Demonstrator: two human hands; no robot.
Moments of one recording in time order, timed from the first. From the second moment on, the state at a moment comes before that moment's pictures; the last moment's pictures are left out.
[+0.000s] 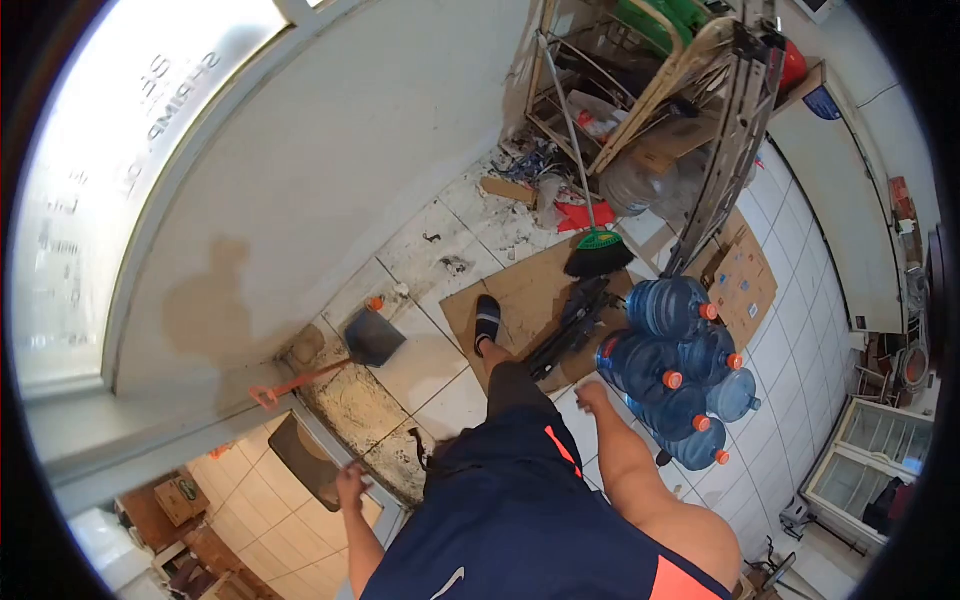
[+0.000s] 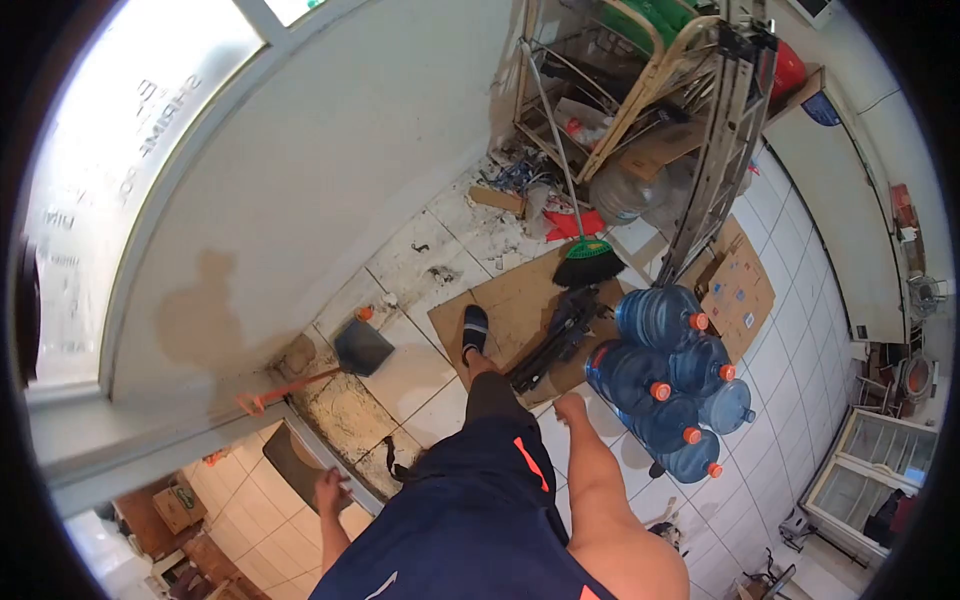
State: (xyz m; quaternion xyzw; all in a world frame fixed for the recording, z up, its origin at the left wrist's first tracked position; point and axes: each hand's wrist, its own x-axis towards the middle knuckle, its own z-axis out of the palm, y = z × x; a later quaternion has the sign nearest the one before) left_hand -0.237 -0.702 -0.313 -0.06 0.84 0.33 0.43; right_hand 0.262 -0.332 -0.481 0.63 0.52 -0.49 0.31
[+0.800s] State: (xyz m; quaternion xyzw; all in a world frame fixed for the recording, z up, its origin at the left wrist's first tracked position) left_hand -0.209 -0.110 -0.559 0.26 0.73 0.30 0.56; right_hand 0.014 0.179 -0.748 0.70 0.67 -0.24 -0.11
